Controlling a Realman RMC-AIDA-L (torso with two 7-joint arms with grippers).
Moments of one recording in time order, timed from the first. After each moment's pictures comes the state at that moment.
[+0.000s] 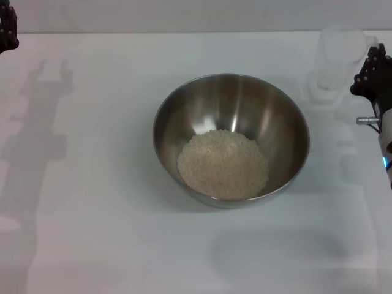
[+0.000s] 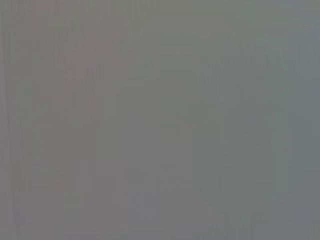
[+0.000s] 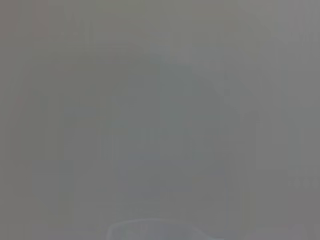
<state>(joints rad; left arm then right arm) -0.47 -2.07 -1.27 -0.33 2.51 1.07 0.13 0.39 2.09 0.59 0.49 -1.73 -1.17 -0.40</state>
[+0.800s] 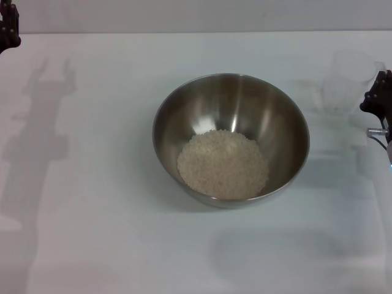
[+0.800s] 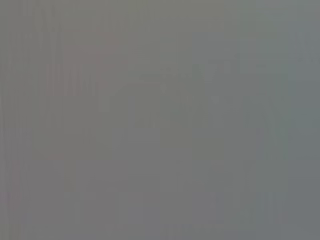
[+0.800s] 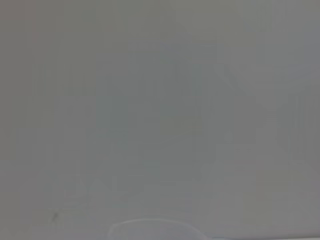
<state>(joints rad) -0.47 -2.07 -1.26 -0.34 2.52 1.08 0.13 0.41 2.09 0.60 0.41 -1.63 -1.03 -0.30</state>
